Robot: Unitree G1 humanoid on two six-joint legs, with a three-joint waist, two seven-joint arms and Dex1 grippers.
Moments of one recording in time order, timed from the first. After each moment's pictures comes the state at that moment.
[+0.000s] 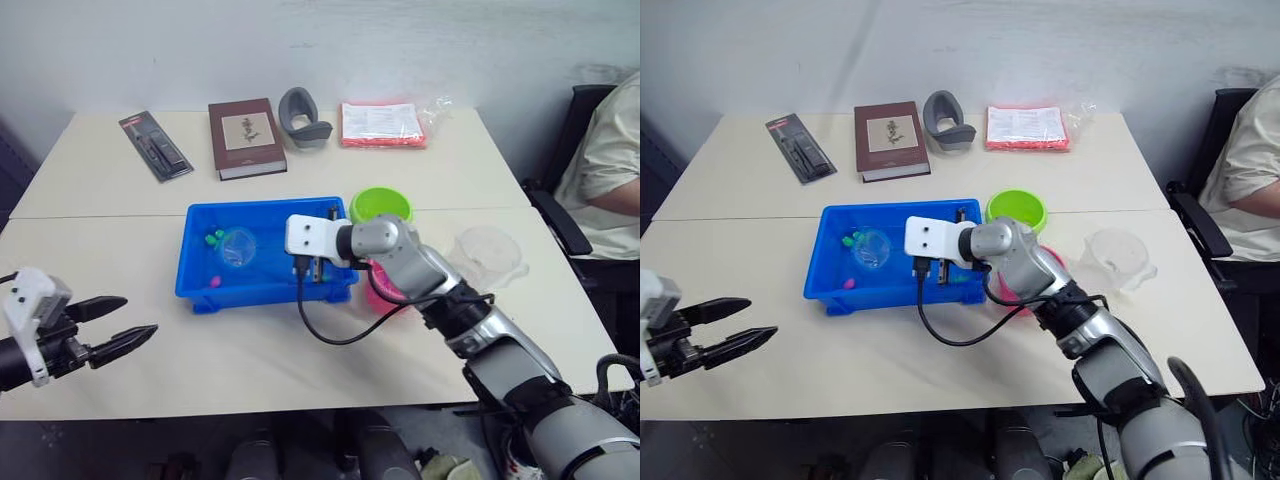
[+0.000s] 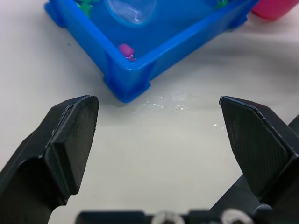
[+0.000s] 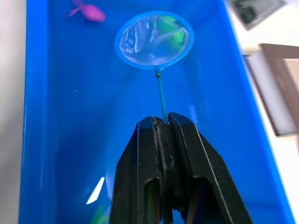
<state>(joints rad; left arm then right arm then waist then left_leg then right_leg) 0.30 0.87 0.82 -0.40 -0.61 0.82 -0.96 -0.97 -0.25 0.59 0.38 -0.22 0.18 0.83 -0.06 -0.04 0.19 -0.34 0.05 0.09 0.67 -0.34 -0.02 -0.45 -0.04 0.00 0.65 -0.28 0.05</state>
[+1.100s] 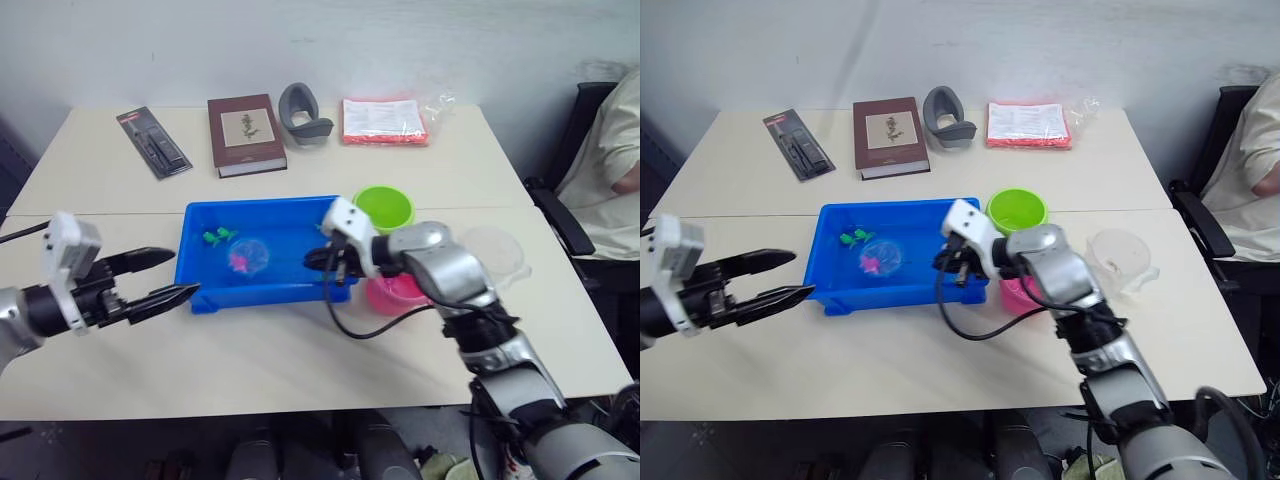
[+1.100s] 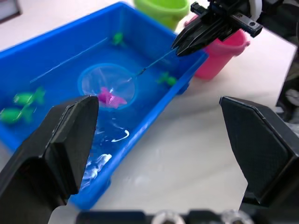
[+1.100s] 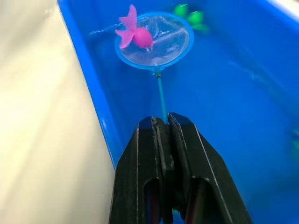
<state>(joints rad) -0.12 0.90 0.51 -0.37 -0.78 0.85 -0.93 -0.73 -0.38 0.21 -0.08 0.13 0.78 1.02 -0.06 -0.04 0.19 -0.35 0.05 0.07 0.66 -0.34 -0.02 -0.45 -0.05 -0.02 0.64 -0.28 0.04</state>
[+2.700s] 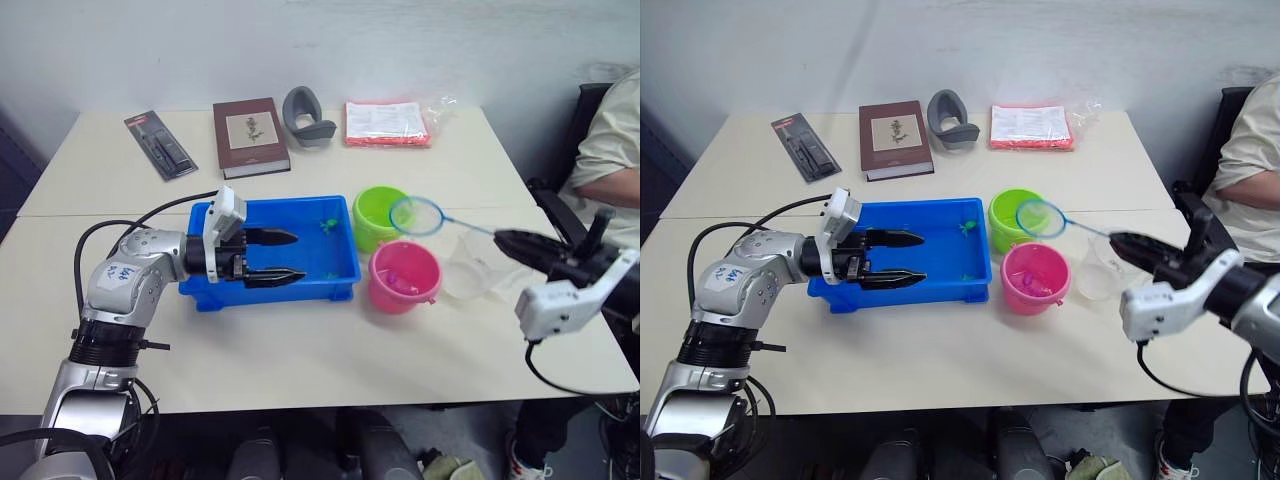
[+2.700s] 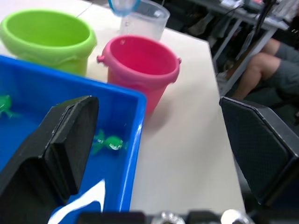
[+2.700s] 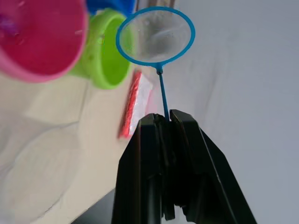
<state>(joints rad) -0.60 0.65 -0.03 0.05 -0.51 0.58 -1.13 -0.13 -1.09 -0.31 -0.31 -0.27 -0.49 0.65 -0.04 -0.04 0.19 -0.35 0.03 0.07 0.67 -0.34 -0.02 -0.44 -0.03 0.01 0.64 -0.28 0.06</state>
